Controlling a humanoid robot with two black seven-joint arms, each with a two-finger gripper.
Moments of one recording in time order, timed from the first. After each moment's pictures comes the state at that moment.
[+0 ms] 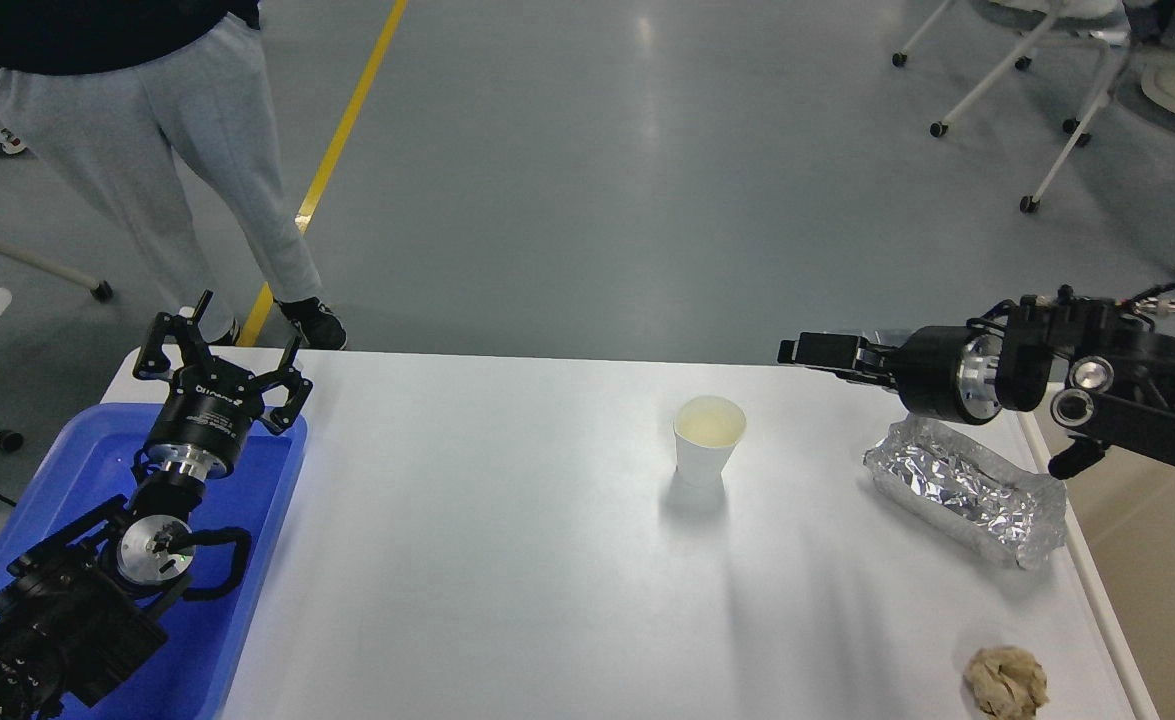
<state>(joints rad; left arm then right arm) -0.58 0.34 -0.74 -0.46 -0.16 -0.63 -0.53 1.22 -0.71 -0.10 1.27 -0.94 0.11 0.03</state>
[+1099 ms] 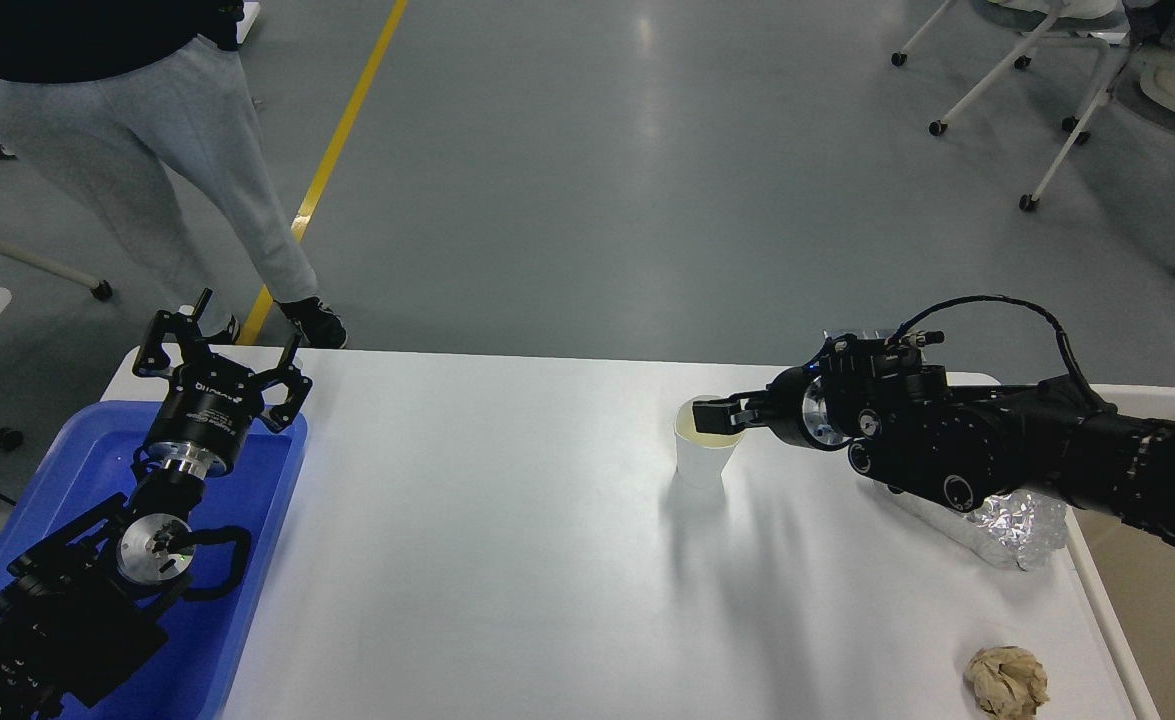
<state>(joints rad) -0.58 0.34 -0.74 -0.46 -0.16 -0.63 -0.53 1.20 -0.19 -0.37 0.74 -1.09 0.03 0.04</state>
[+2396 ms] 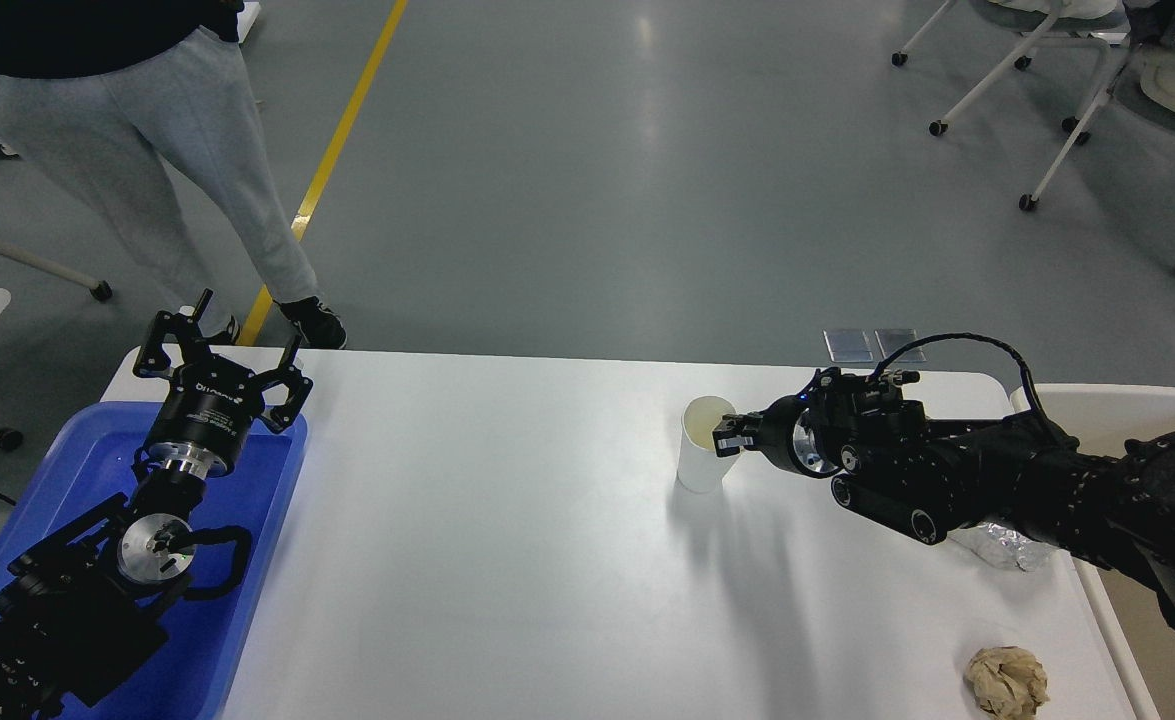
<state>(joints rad) -0.58 0.34 -0.74 -0.46 -0.16 -0.63 -0.53 1.14 -0.10 -0.44 0.61 -1.08 -0.02 0.07</state>
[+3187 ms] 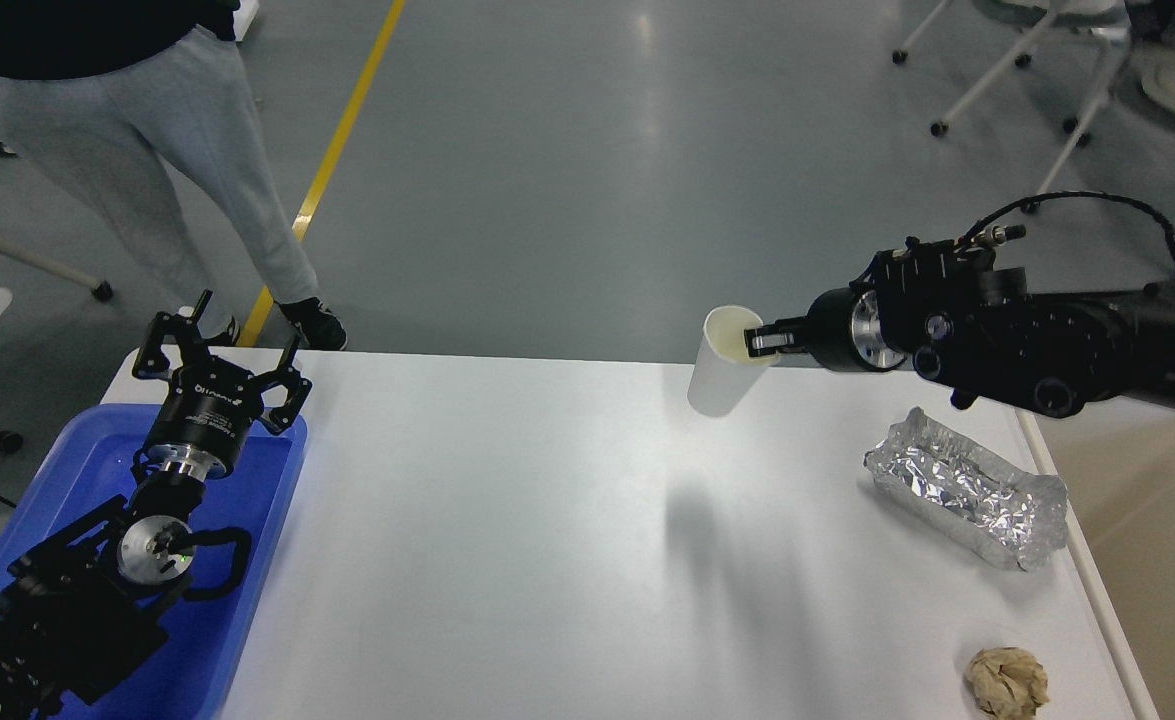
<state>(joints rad) -0.58 0.34 -0.74 -0.46 -0.16 -0.63 -0.53 1.52 -0.44 -0.46 1.02 -0.93 0.14 0.09</state>
